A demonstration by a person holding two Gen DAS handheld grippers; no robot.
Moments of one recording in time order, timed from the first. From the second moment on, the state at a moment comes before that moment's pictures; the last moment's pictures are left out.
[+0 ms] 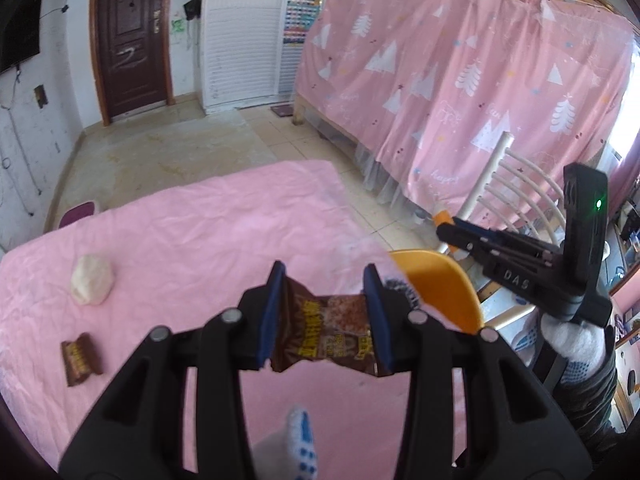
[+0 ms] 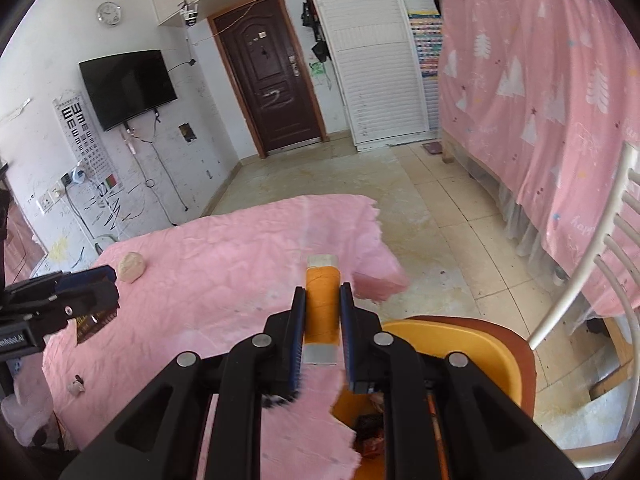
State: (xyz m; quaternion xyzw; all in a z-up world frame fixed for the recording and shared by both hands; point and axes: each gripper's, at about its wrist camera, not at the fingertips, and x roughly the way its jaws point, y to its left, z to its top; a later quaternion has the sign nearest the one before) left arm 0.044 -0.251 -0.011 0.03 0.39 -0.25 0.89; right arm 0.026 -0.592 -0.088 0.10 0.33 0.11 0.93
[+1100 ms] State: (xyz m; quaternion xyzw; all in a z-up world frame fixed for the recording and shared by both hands) left arm 0.052 -0.413 -0.026 0.06 0.39 -0.34 0.85; right arm 0.006 -0.680 -0.151 0.18 0.36 0.07 0.91
